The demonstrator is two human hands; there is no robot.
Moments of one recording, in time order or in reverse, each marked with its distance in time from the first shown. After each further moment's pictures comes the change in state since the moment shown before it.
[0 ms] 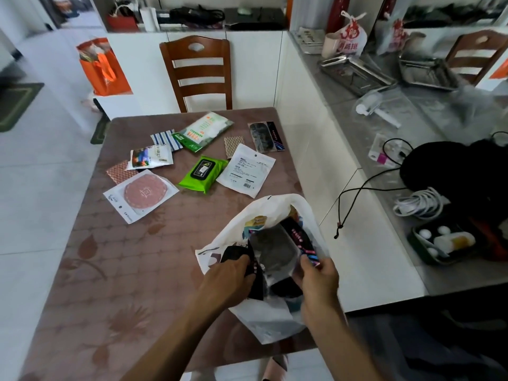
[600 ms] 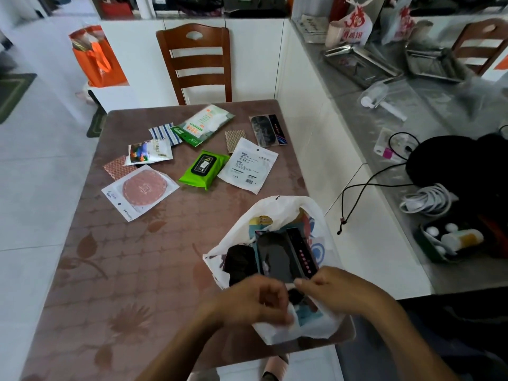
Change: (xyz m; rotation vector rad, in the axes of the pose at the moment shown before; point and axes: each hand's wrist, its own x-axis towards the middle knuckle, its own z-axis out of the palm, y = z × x) left_hand -0.020 0.012 -0.013 -0.746 -0.467 0.356; right_hand 0.016 -0.043 -0.031 -1.390 -0.701 -0.155
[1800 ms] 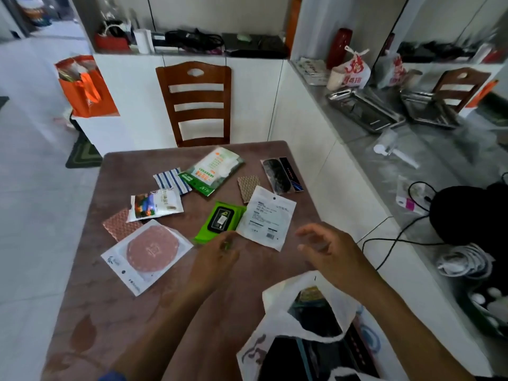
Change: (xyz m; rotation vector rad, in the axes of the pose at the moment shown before) left_hand 0.041 -0.045 -0.258 0.154 0.837 -0.054; right_hand 0.089 -0.176 -0.104 0.316 0.578 -0.348
